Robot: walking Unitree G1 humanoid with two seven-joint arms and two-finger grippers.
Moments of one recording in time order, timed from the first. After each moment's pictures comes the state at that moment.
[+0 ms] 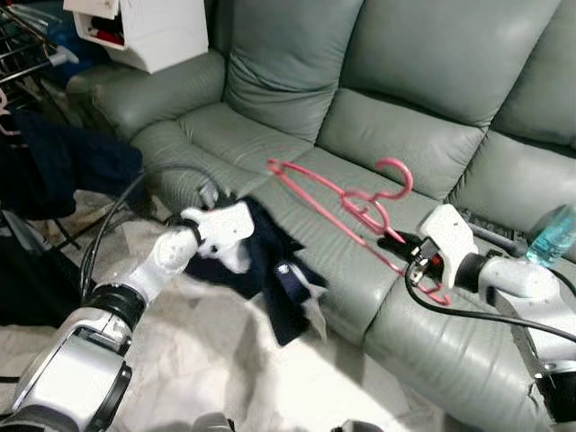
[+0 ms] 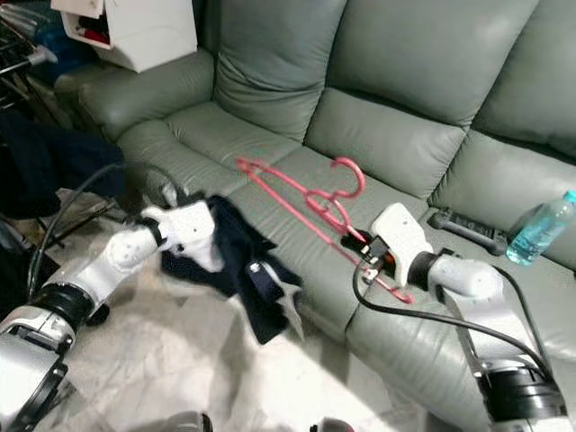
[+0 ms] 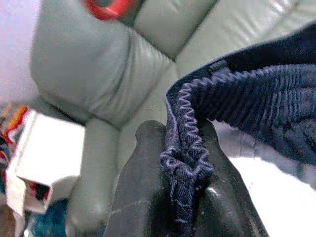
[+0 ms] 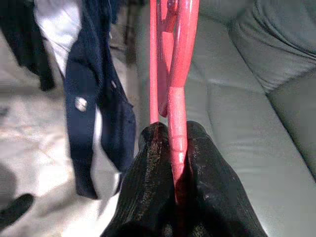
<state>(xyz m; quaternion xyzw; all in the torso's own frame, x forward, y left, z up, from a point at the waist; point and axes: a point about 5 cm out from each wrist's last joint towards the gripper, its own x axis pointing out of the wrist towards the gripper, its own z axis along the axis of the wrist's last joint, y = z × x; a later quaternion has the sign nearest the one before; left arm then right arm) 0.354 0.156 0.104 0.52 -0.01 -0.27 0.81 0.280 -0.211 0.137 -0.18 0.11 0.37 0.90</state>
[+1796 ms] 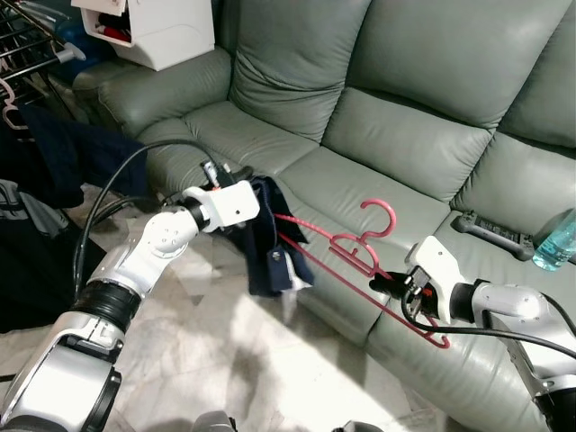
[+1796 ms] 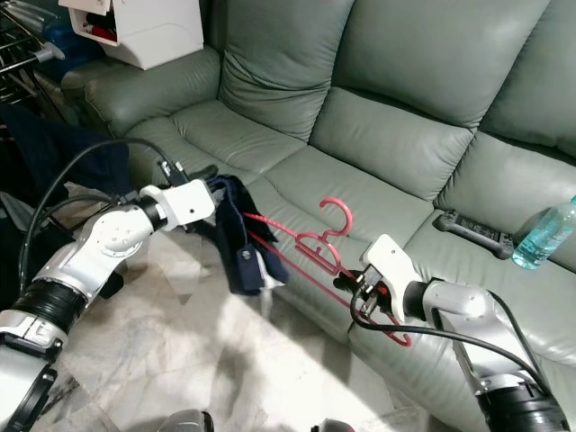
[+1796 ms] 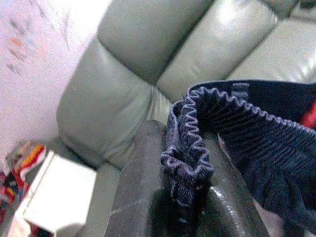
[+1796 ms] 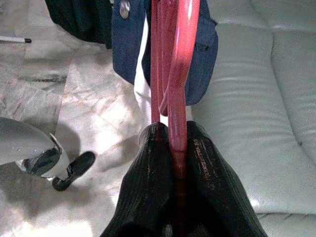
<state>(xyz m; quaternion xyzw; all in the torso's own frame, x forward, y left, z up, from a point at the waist) 0.349 0.133 0.162 0.46 -0.13 -0.31 0.82 0.259 -0.213 0.098 -0.14 0.23 0.41 0.87</state>
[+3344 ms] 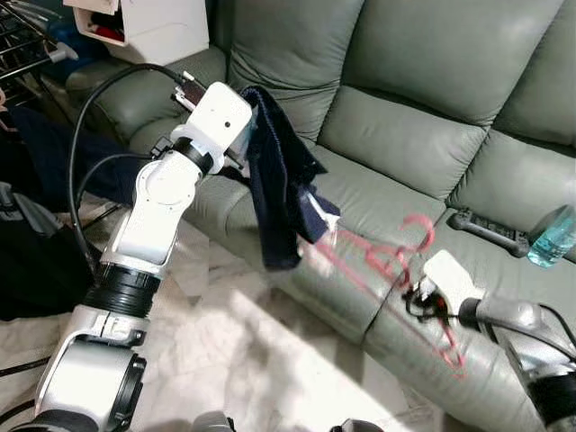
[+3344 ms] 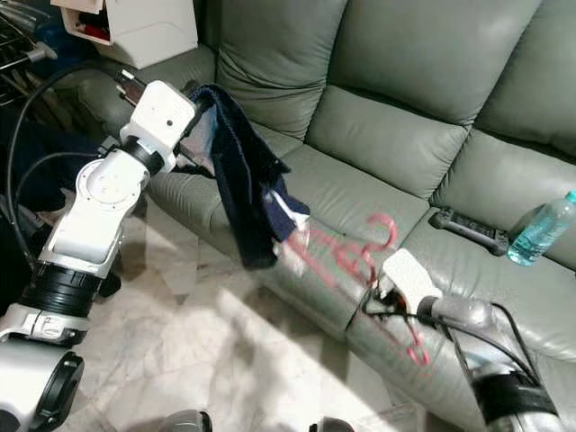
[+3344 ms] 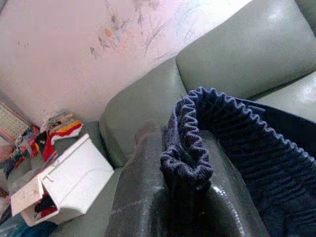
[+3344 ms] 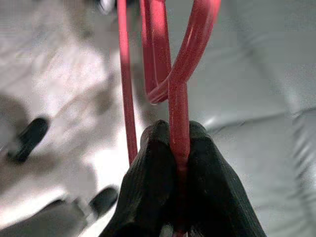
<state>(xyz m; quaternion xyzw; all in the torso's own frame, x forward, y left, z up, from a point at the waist) 0.356 0.124 0.238 0.29 -0.18 -0.18 0.92 0.271 -0.252 0.060 -0.17 0.31 0.27 0.90</state>
